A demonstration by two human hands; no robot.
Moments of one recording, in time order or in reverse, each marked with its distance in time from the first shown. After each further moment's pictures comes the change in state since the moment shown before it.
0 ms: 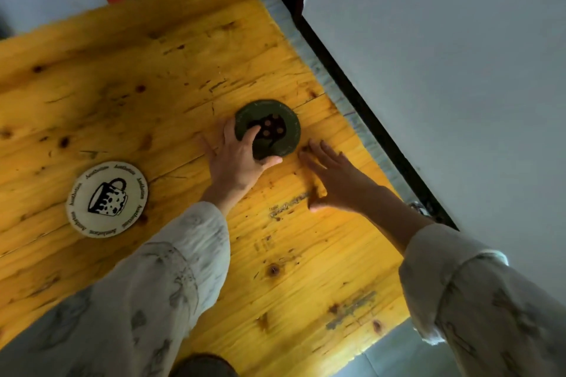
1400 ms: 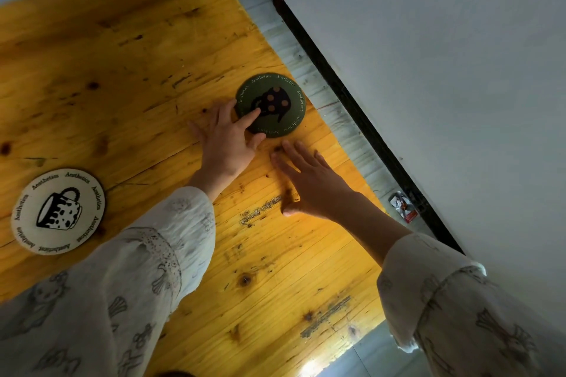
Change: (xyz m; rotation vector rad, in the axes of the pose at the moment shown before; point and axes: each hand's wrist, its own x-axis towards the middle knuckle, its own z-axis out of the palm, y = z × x) left_hand 0.036 0.030 0.016 -0.018 0.047 0.139; right_hand -0.002 0.002 0.001 -0.001 -0.005 -0.015
